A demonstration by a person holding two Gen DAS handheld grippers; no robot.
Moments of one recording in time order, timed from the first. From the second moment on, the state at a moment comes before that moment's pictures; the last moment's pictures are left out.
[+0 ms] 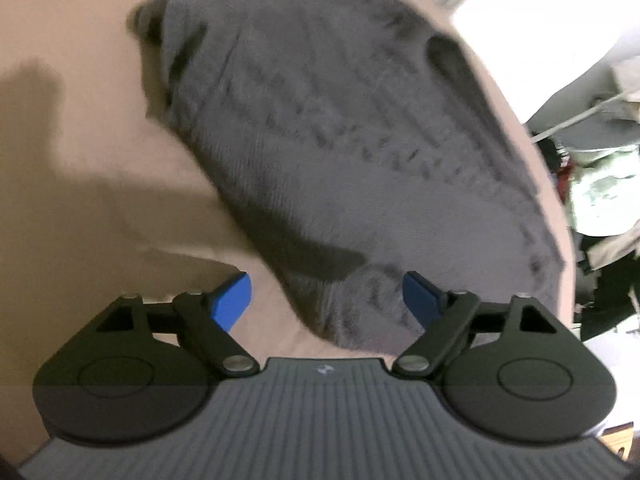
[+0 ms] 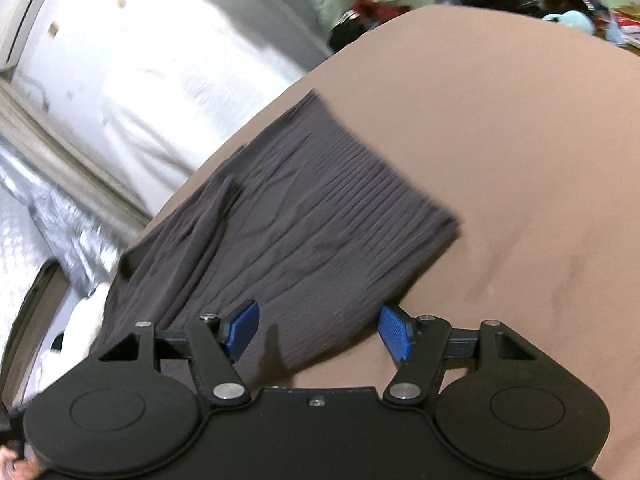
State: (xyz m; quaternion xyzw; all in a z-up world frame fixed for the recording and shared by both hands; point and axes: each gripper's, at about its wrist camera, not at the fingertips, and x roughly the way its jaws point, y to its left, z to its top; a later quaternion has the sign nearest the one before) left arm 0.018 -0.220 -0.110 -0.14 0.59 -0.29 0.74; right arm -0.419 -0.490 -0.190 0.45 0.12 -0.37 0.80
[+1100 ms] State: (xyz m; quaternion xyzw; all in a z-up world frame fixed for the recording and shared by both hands) left arm -0.050 -0.231 -0.013 0.12 0.43 -0.28 0.85; right arm -0.410 -0.477 -0.098 0.24 0.22 -0.46 0.82
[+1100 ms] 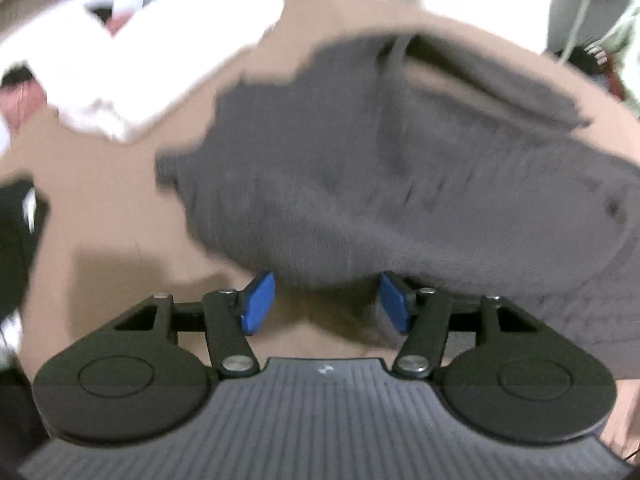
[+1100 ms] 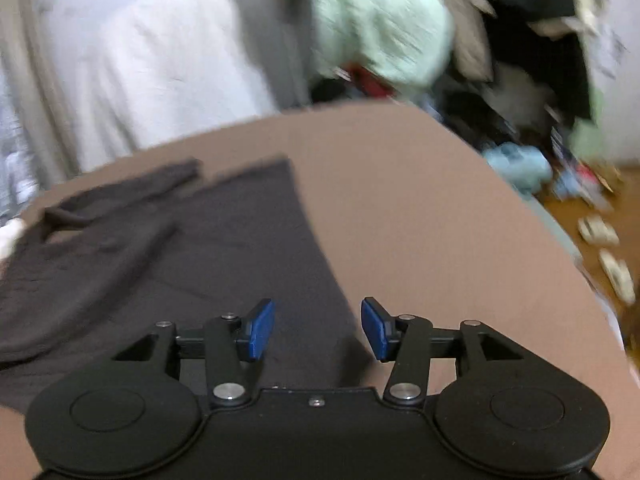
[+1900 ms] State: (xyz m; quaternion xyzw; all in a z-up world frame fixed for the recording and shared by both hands) left arm 0.207 -0.391 -0.051 0.16 0.38 -0.32 0.85; right arm -0.122 -0.725 -0.130 0.47 0.28 -0.22 0.81
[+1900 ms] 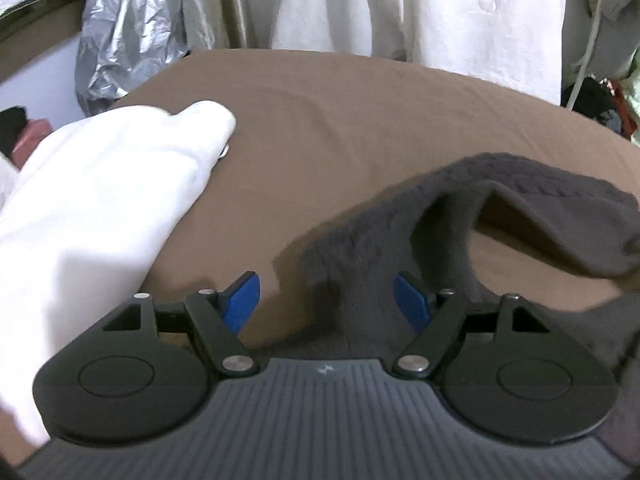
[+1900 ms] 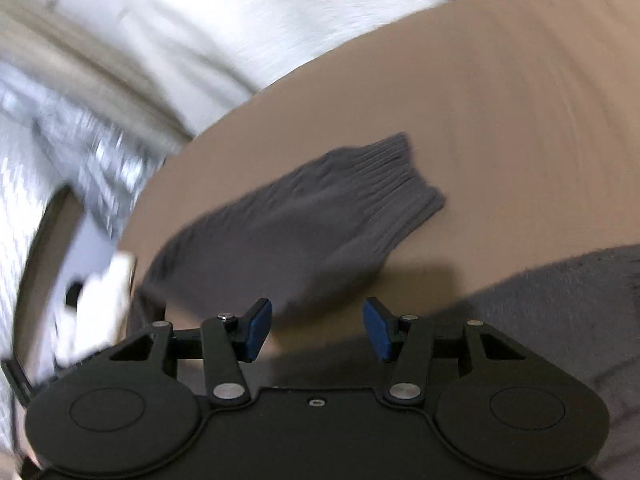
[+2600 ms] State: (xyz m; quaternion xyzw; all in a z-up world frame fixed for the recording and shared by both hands) left arm 0.182 -0.382 -0.041 0.08 0.32 -0.35 0.88; right arm -0.118 -0.662 -0.068 0.22 0.20 -0.31 0.90
